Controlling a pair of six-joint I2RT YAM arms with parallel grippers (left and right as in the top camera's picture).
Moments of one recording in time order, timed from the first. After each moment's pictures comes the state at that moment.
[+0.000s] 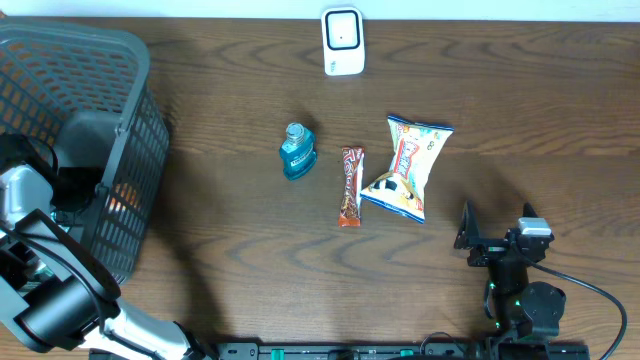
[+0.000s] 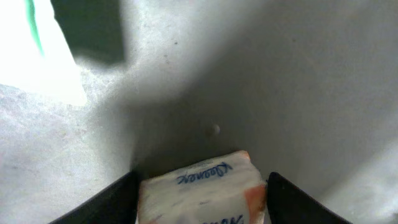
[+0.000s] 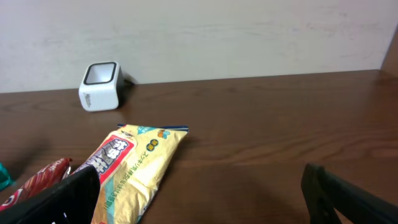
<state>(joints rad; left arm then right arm) 0.69 1.86 1.22 -0.76 0.23 -0.87 -0.04 0.02 0.01 -0.07 -0.05 0.09</state>
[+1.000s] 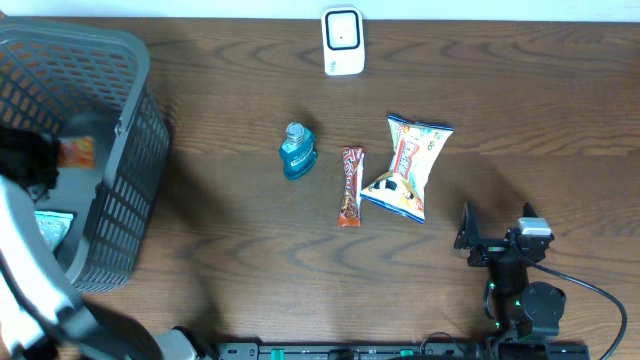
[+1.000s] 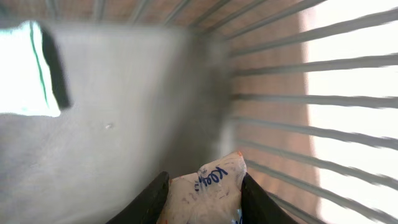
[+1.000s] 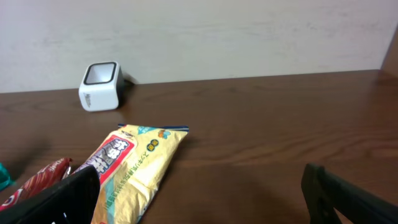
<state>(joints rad) 0.69 1.48 1.37 -0.81 0.23 -0.80 -0.04 0.02 0.01 -0.07 -0.05 0.09</state>
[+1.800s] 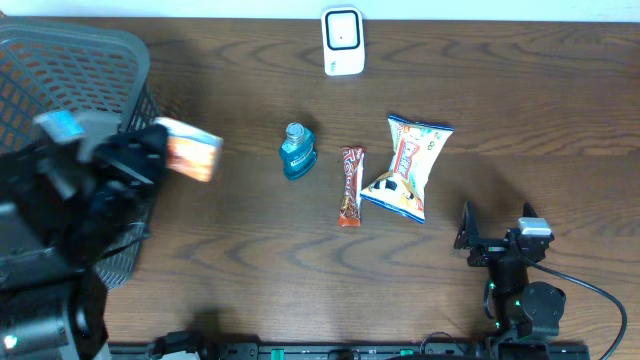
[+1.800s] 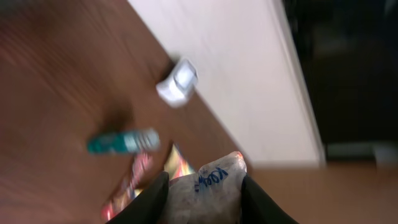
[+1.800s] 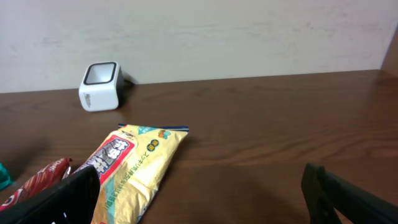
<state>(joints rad) 0.14 0.93 1.42 -0.98 0.48 -0.93 -0.04 0.02 0.01 -0.07 -0.05 0.09</state>
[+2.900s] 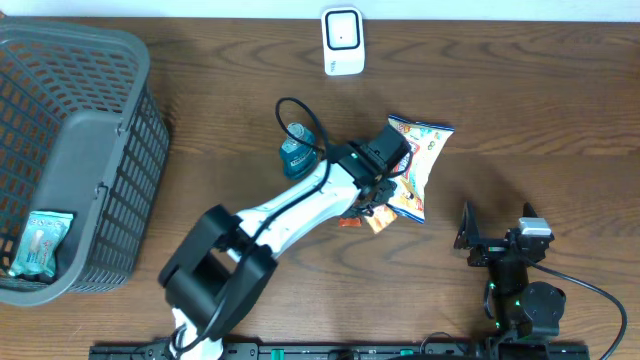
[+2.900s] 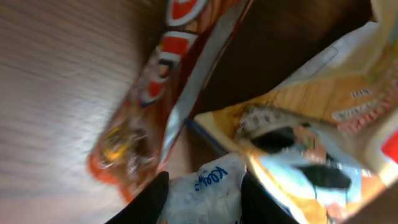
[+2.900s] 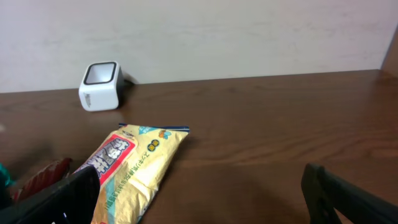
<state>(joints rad) -0.80 1.95 1.41 -0.76 0.02 -1.22 -0.04 0.02 0.01 -0.07 -0.05 0.09</state>
